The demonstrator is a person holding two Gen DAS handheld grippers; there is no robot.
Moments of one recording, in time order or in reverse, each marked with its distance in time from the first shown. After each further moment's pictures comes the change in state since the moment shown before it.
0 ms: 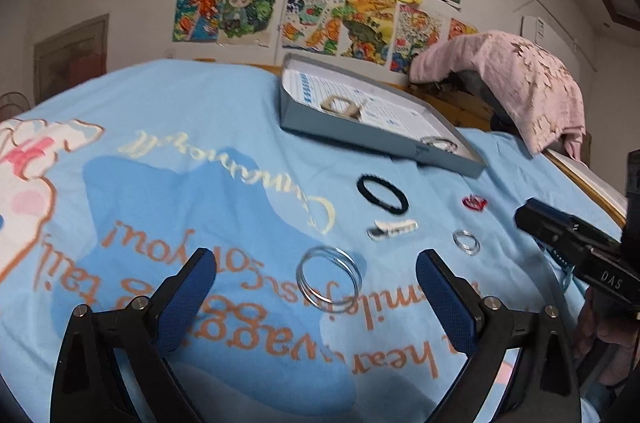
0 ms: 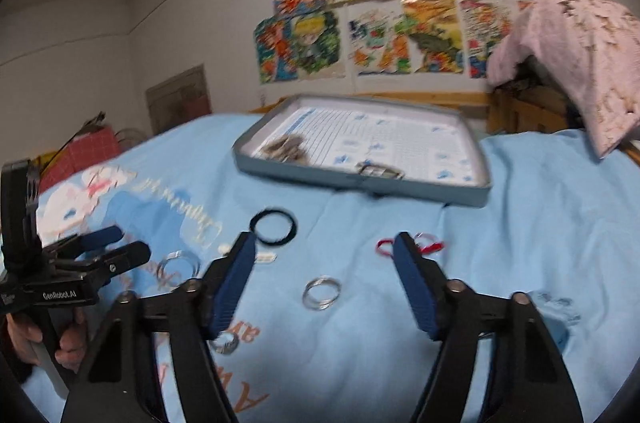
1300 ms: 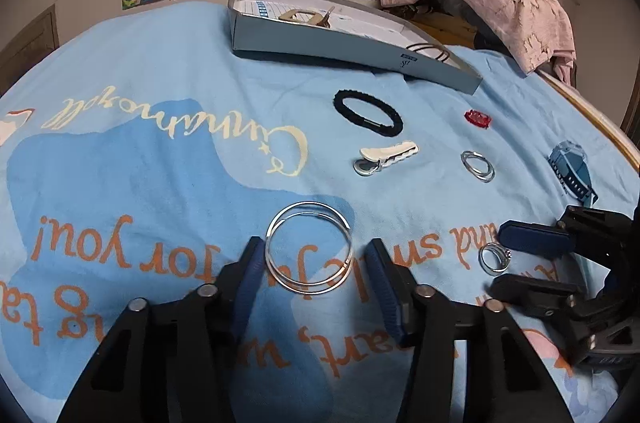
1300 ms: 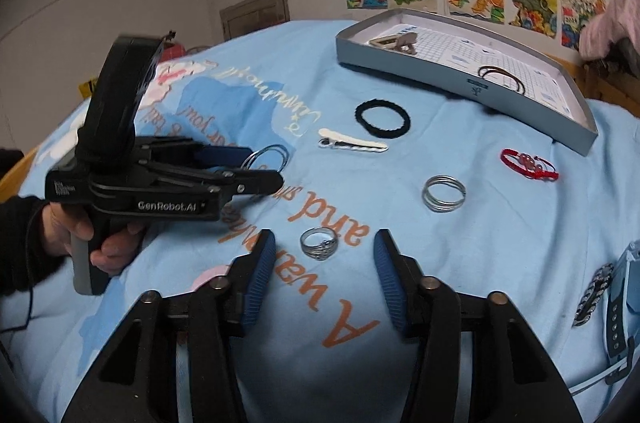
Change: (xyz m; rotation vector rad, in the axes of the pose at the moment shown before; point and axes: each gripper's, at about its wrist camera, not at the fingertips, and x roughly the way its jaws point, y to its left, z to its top) left arm 0.052 -0.011 -0.014 0.142 0.242 -0.044; right arm 0.020 0.044 -0.048 -0.181 0.247 0.210
